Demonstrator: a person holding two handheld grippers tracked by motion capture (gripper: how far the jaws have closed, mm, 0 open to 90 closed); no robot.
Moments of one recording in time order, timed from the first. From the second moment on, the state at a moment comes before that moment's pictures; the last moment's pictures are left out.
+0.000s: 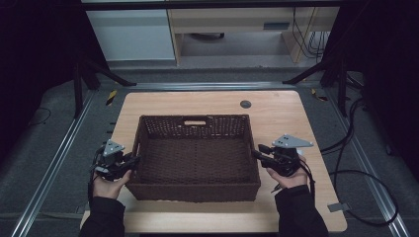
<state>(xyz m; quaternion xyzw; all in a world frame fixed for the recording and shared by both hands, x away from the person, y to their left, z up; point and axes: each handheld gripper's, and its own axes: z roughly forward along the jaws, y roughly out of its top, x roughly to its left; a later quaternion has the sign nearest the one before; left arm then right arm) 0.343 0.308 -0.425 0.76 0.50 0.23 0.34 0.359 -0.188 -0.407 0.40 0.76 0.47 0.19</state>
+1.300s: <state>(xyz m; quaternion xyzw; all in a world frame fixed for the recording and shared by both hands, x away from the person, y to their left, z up) 0.344 0.309 -0.426 0.75 0.50 0.23 0.35 0.341 -0.291 -0.470 0.53 0.71 0.37 0.27</state>
